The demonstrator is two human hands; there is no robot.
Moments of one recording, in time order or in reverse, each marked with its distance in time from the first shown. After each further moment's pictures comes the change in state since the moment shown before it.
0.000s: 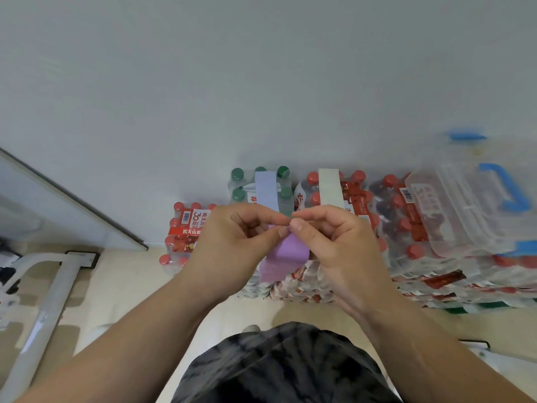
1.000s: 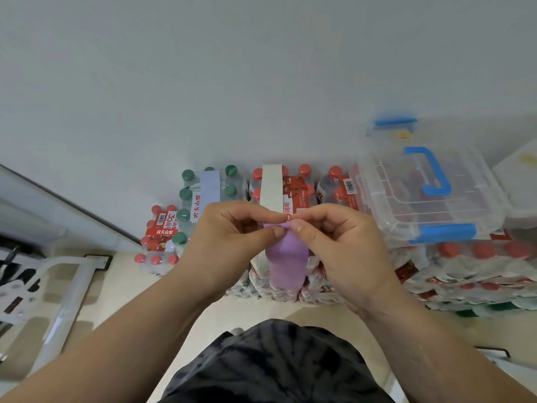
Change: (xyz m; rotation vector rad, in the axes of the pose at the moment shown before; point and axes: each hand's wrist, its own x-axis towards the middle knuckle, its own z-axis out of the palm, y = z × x) left_hand -0.006 0.042 0.165 -0.023 0.021 -0.048; right_hand -0.013 0.011 -0.174 0.014 -0.046 -0.082
